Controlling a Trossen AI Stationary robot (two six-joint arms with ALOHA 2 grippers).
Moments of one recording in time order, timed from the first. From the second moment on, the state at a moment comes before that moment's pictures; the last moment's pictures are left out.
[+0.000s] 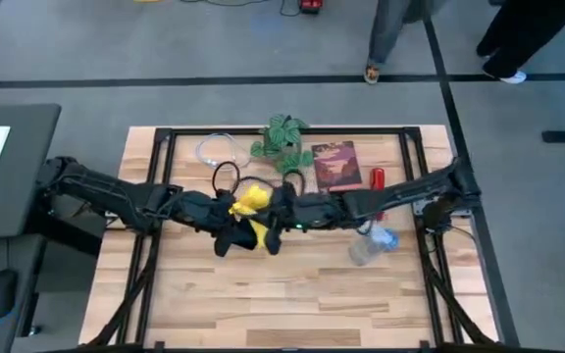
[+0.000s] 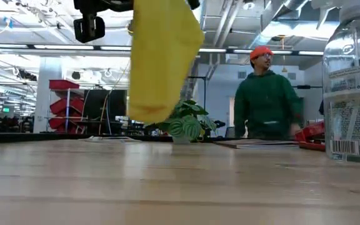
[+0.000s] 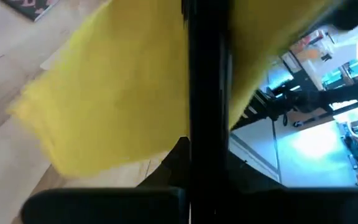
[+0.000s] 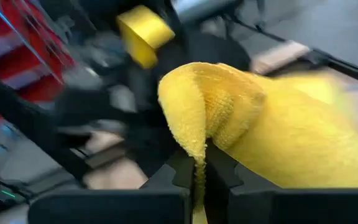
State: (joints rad) left arm -0.23 1.08 0.81 -0.18 -0.04 -0.83; right arm 0.18 1.81 1.62 -0.15 0.34 0.44
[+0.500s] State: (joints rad) left arm -0.24 1.08 0.84 -0.16 -0.05 -0.81; right arm 0.16 1.84 1.78 -0.39 0.36 0.28
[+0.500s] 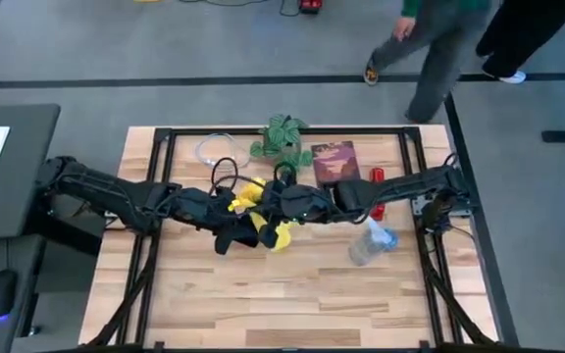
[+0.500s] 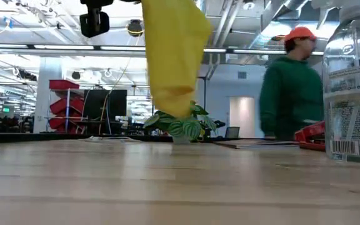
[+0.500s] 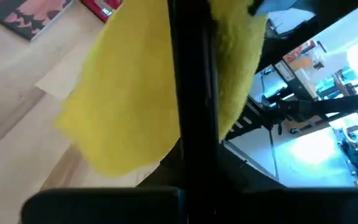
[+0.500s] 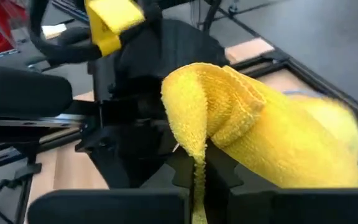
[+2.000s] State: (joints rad) left arm -0.25 1.06 0.84 -0.04 -0.04 -0.76; right arm 0.26 1.78 1.78 -0.49 0.64 0.21
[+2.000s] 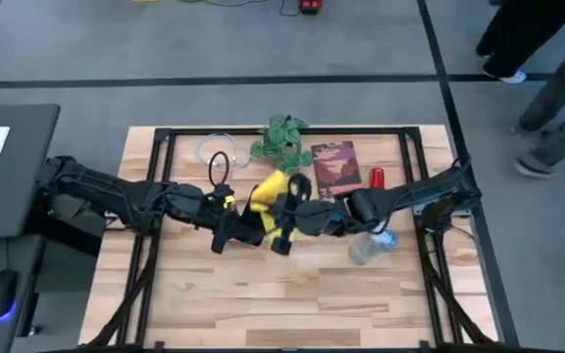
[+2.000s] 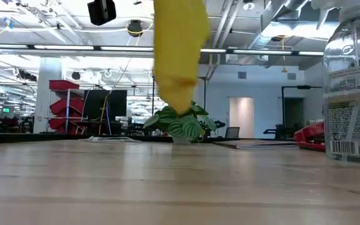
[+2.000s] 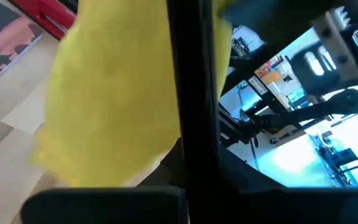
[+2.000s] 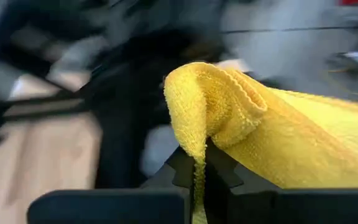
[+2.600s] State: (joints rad) left arm -0.25 1.06 0.84 -0.03 -0.05 -0.74; right arm 0.24 1.79 1.70 -0.36 0.36 0.13
